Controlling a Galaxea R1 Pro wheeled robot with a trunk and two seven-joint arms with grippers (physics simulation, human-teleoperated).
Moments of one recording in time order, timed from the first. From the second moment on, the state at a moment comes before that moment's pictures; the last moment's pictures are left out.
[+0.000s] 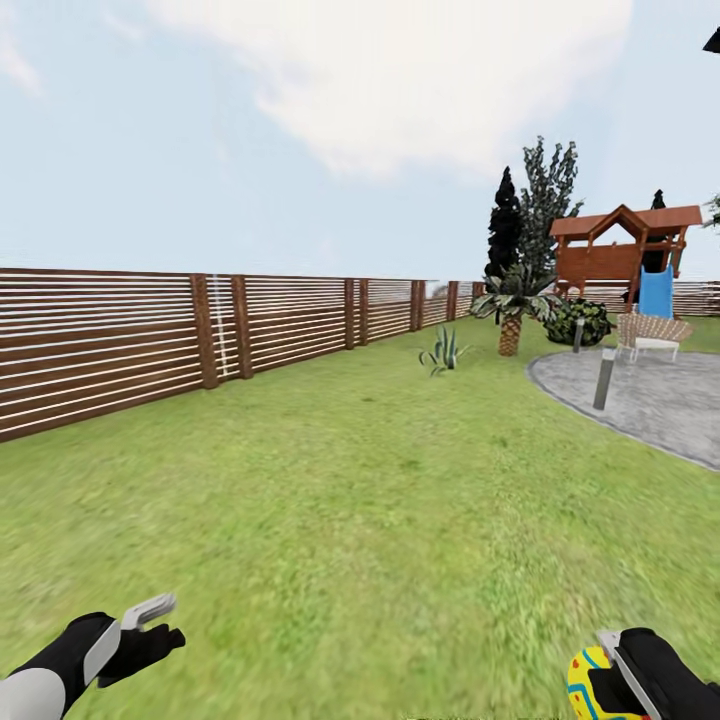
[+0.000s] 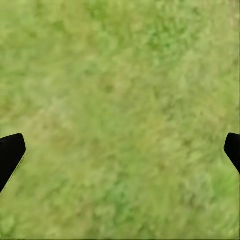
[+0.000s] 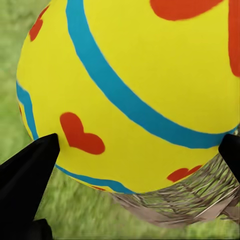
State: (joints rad) left arm -0.63 0.28 0.19 -0.23 0.17 0.52 -0.16; right arm -0.44 -0.32 -0.06 -0.55 0.10 0.74 0.13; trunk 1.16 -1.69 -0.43
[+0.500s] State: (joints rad) left arm -0.63 0.28 0.19 -0.23 0.17 0.52 -0.16; right arm -0.44 -0.32 -0.06 -0.55 0.10 0.74 0.12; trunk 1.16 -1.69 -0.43
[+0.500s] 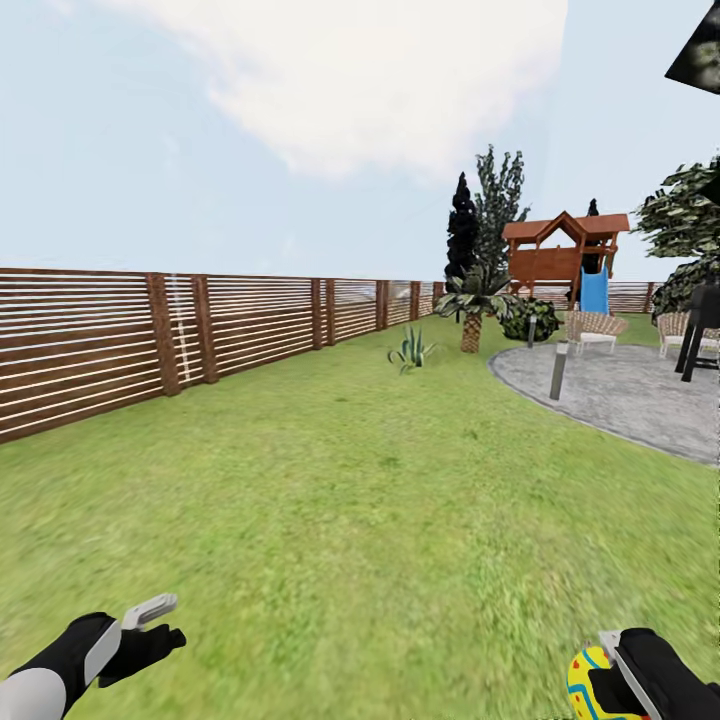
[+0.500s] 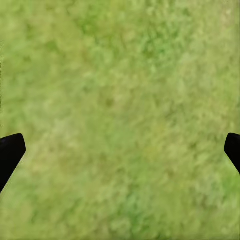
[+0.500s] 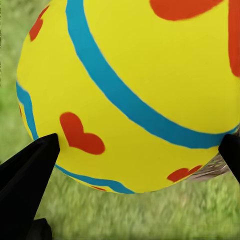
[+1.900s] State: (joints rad) left arm -0.63 0.29 0.19 -0.23 0.18 0.53 -0.16; right arm -0.44 -0.31 -0.05 -0.55 0.10 0.74 0.12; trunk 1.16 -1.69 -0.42
